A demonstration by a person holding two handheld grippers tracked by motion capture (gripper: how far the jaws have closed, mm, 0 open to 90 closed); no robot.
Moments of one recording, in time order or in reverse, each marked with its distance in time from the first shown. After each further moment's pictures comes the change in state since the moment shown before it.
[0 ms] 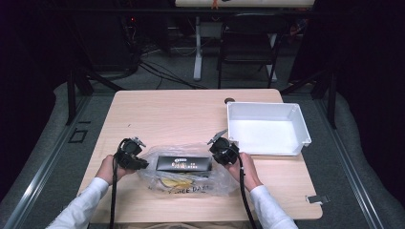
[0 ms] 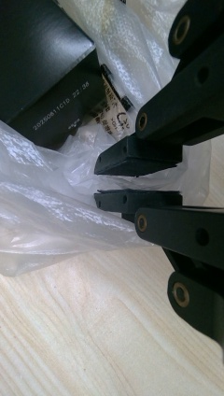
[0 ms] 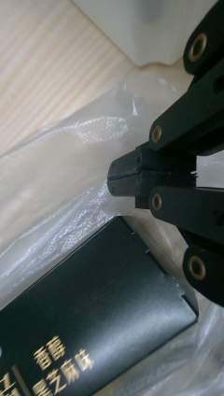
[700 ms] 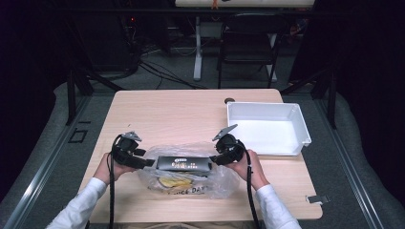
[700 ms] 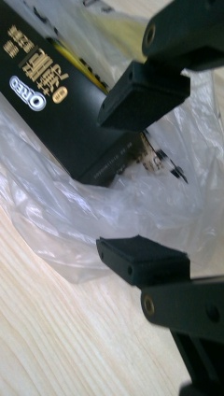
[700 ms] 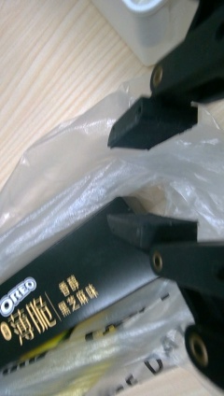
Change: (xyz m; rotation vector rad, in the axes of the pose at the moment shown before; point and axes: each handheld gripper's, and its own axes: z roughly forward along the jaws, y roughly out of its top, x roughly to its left) left arm -0.008 0.003 -0.029 -0.220 -0.105 0.006; right arm -0.009 0.000 -0.034 -0.095 0.159 -0.019
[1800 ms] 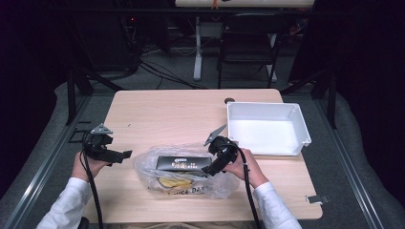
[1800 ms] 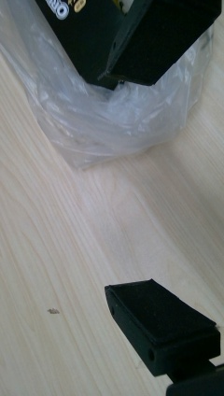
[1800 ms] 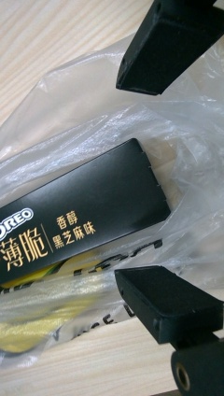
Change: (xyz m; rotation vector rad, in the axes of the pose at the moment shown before) left arm 0.044 -0.031 -0.047 -0.132 0.237 -0.134; right arm 0.015 0.015 0.003 0.054 0.117 -0.137
